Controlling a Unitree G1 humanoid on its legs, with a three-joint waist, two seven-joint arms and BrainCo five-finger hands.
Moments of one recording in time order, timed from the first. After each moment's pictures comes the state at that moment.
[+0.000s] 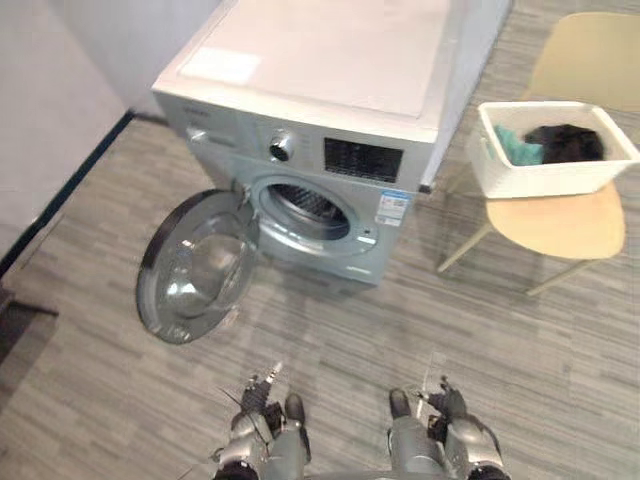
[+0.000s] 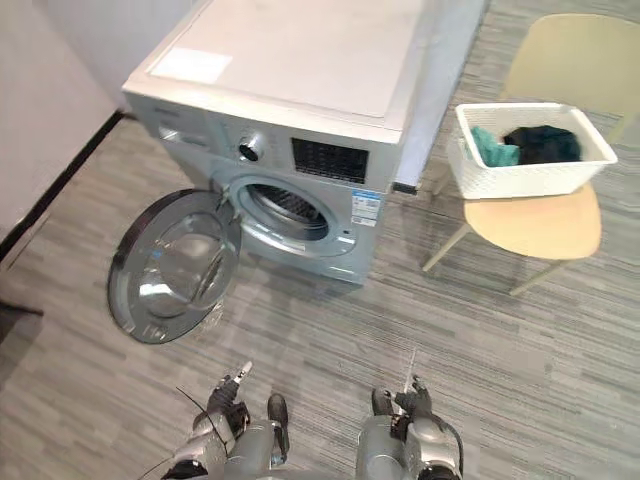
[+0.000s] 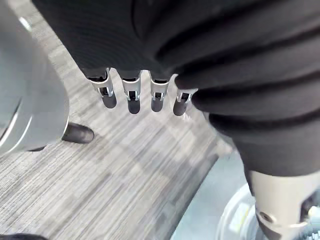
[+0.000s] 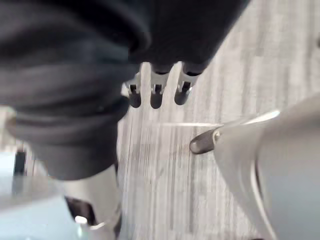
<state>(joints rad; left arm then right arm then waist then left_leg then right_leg) -0.02 -0.06 0.12 0.88 -0.26 -0.06 0.20 -0.02 0.01 -0.29 0.87 0.08 0.02 -0.15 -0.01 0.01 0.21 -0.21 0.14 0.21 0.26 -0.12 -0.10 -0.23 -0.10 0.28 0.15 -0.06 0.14</state>
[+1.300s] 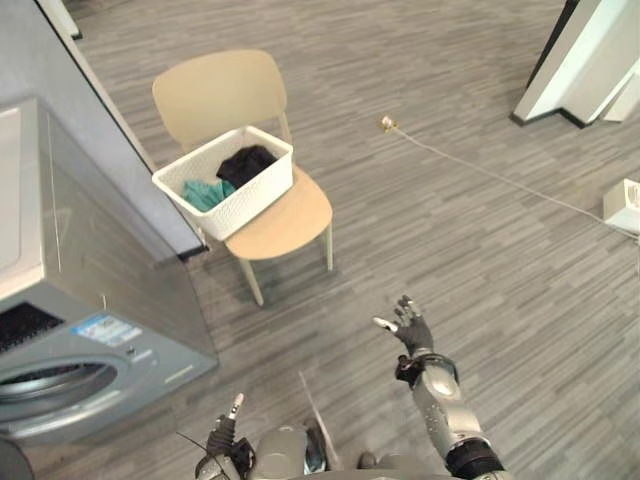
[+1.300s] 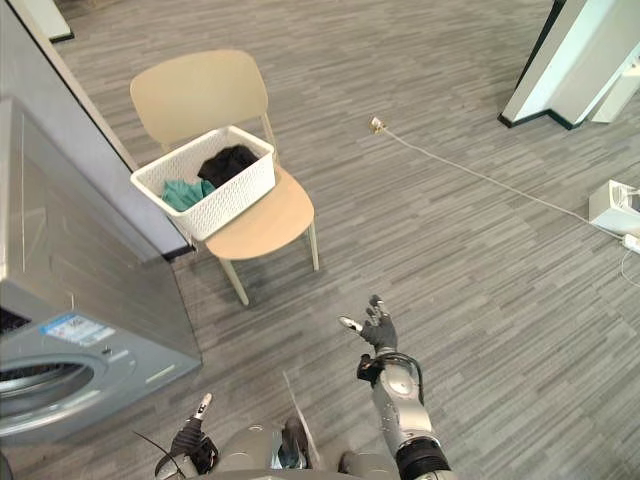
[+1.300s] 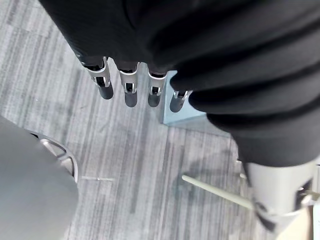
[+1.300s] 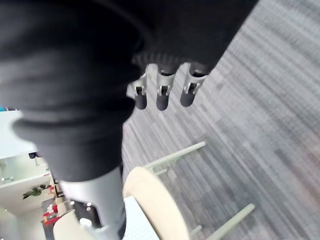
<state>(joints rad) 0.12 0.02 0.16 0.95 -0.38 -0.07 0.15 -0.05 0.00 0.15 0.48 0.30 -0.11 -0.13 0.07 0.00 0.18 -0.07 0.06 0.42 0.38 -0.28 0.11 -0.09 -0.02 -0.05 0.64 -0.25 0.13</state>
